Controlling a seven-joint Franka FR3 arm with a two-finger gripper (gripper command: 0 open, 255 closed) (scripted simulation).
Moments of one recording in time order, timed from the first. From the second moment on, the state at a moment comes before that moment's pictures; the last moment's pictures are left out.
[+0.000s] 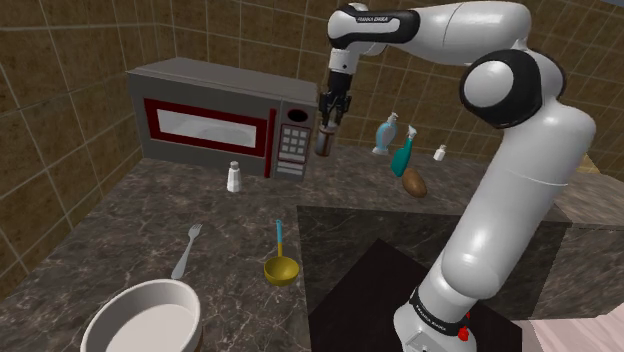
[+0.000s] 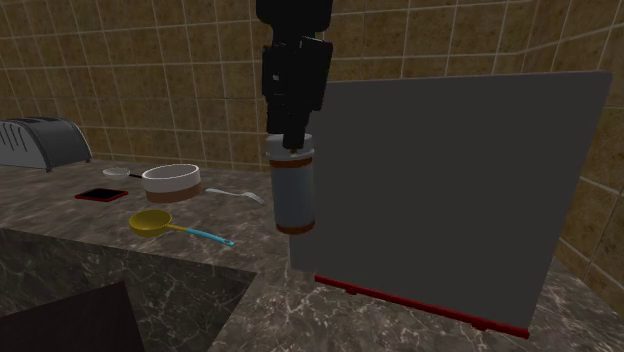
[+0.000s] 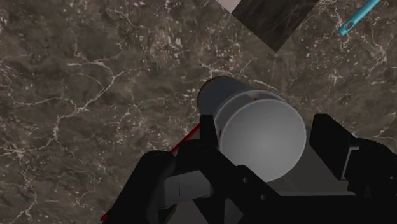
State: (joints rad) arm -0.05 0.06 -0.28 -1.64 0.09 1.58 -0.23
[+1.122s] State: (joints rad) arm 0.15 -0.15 -0.05 -1.88 0.11 1.65 0.18
